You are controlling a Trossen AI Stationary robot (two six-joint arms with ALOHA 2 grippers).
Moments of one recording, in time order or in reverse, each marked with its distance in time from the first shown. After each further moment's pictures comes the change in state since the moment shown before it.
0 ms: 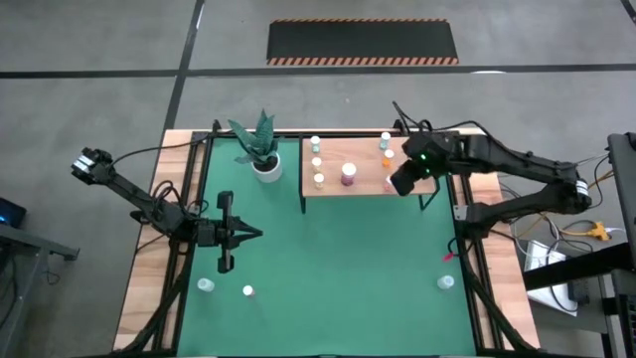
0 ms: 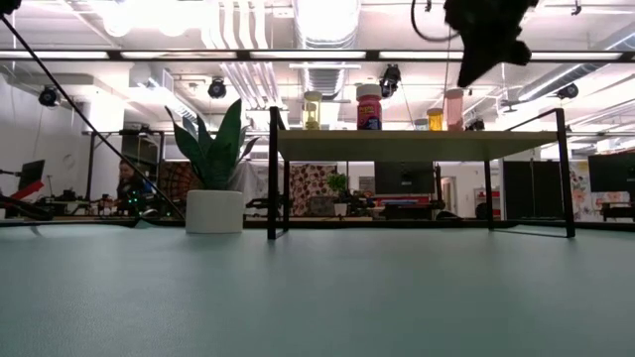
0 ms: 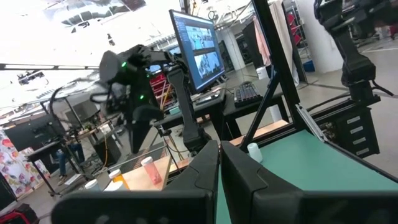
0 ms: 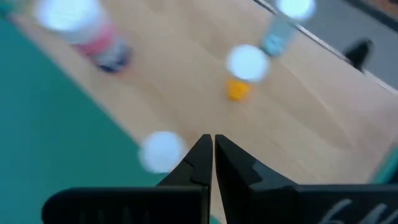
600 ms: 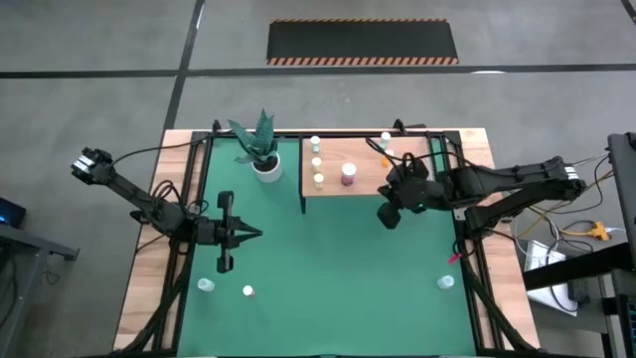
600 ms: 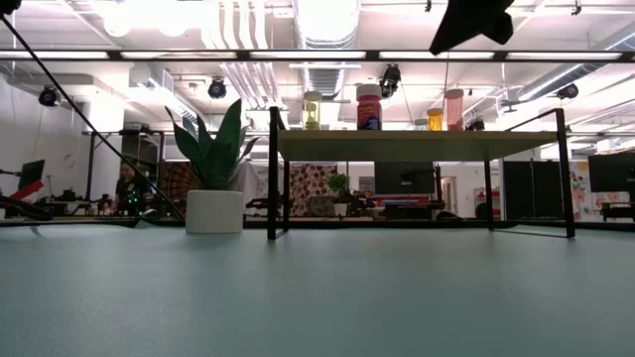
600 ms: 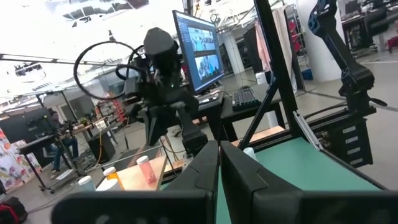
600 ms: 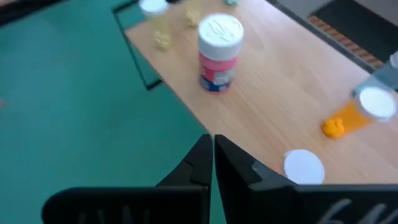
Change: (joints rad) left arm 0.000 0.000 -0.001 0.012 0.000 -0.053; right arm 0.399 0.062 -0.029 0.221 0.257 0.088
